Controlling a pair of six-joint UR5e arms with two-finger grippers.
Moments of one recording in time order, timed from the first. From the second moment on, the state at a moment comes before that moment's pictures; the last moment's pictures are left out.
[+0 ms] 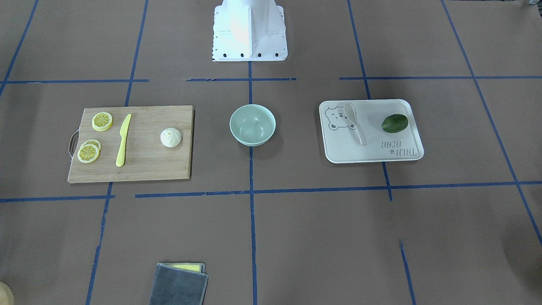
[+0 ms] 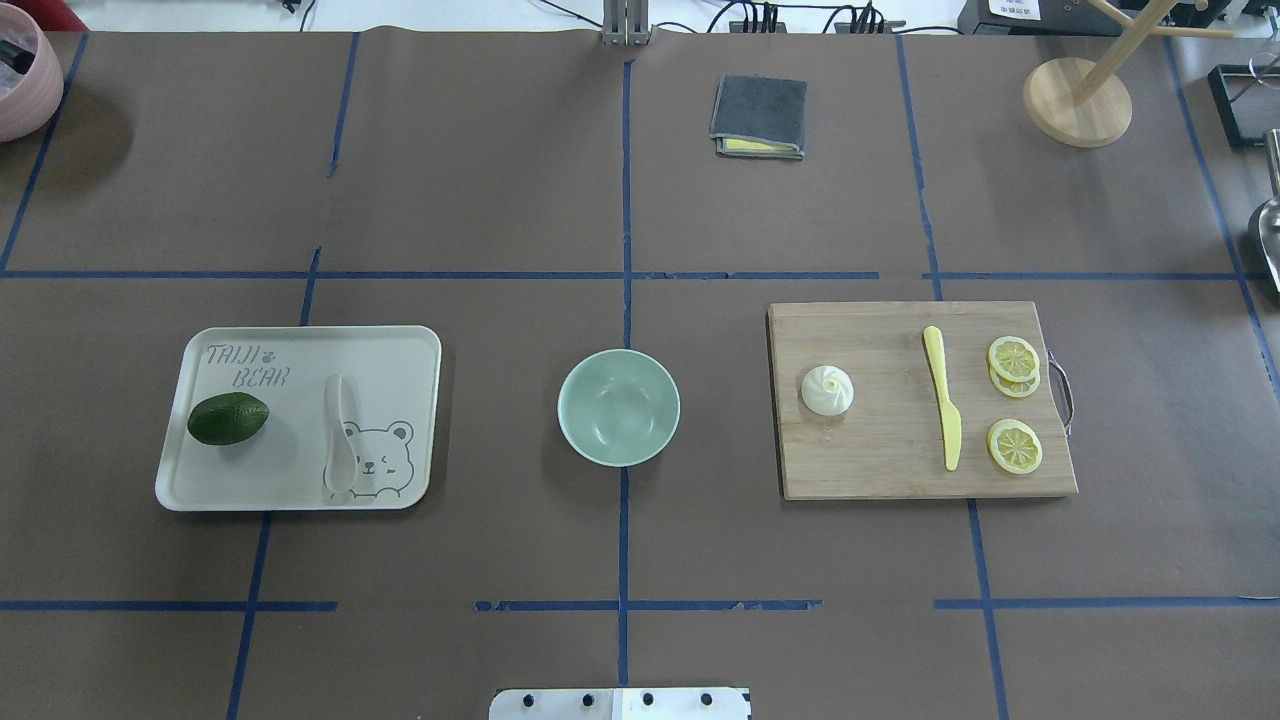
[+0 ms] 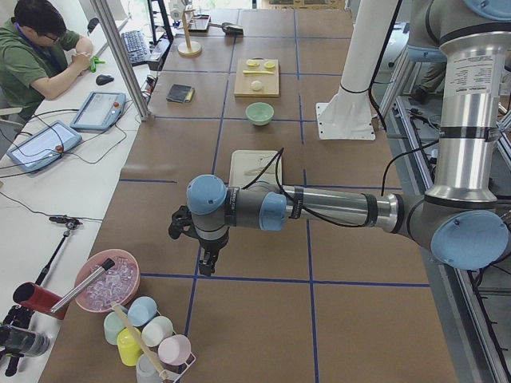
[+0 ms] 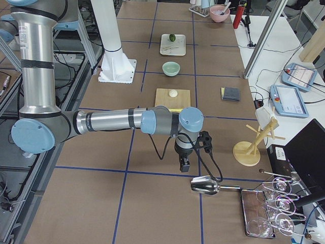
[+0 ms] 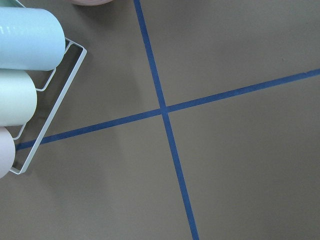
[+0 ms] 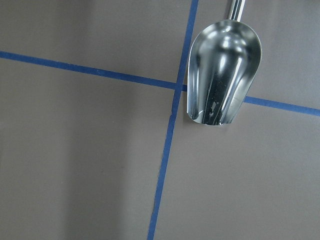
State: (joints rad) left arm -1.57 -1.56 -1.66 -1.58 -2.36 0.18; right arm 1.57 -1.59 1.72 -1.73 2.31 -0.19
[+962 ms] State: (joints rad) left arm -1.53 -1.57 -1.67 -1.84 -2.36 0.19; right arm 1.52 -1.57 1.75 -1.73 2.32 -0.18
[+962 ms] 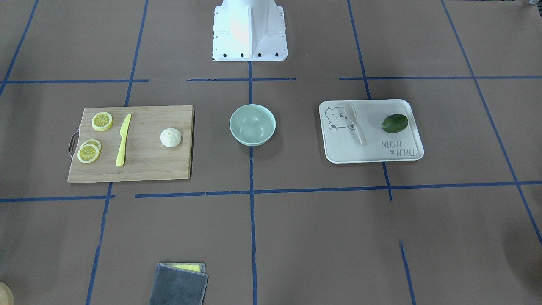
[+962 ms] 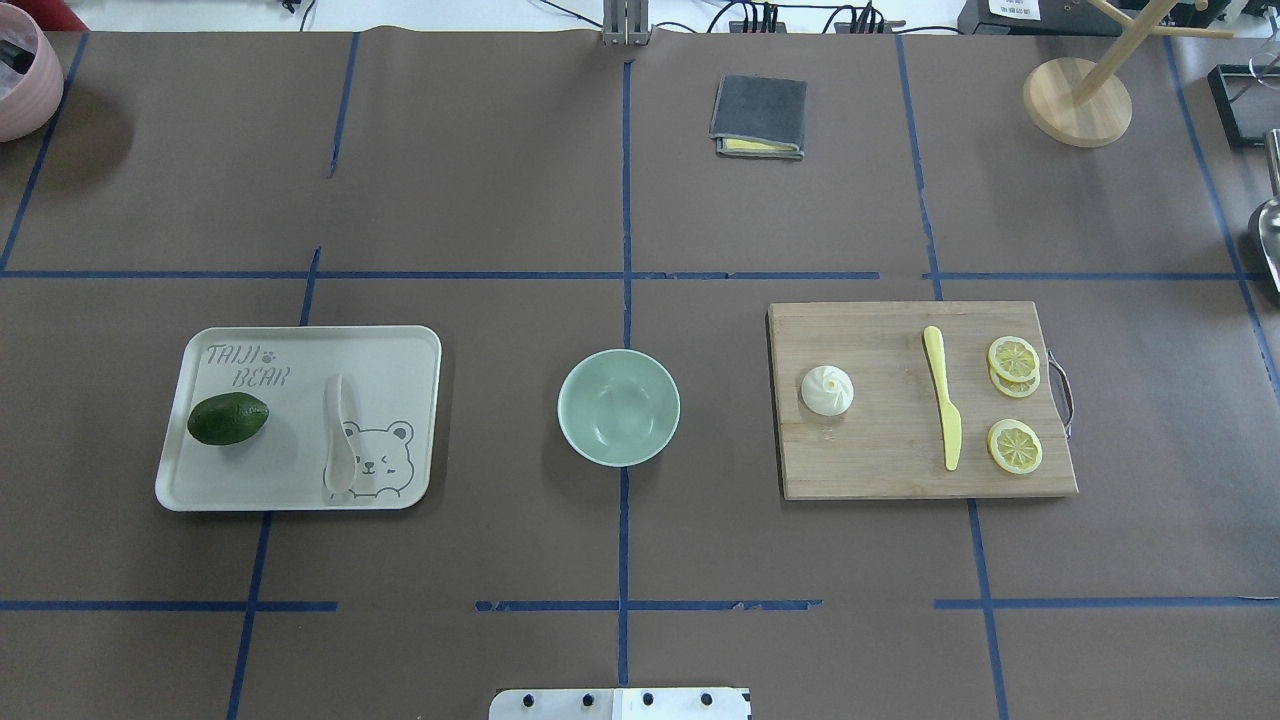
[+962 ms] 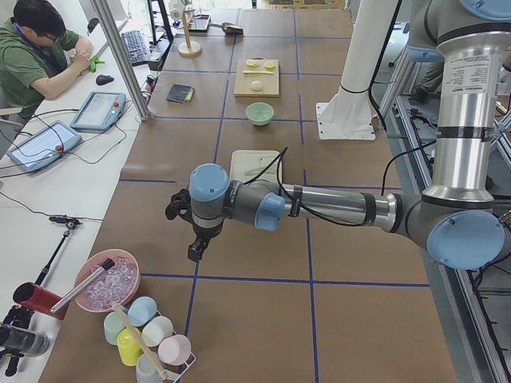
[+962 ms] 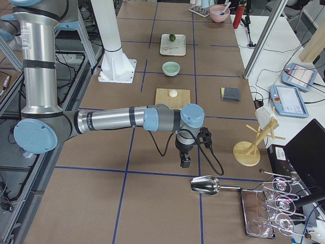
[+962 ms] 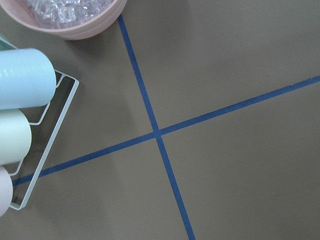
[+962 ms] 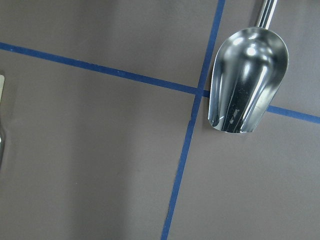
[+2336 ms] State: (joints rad) left arm -1.03 -1.64 -1.86 -2.29 -2.04 -0.68; right arm 1.50 -1.50 1.74 -1.49 2.32 -0.05
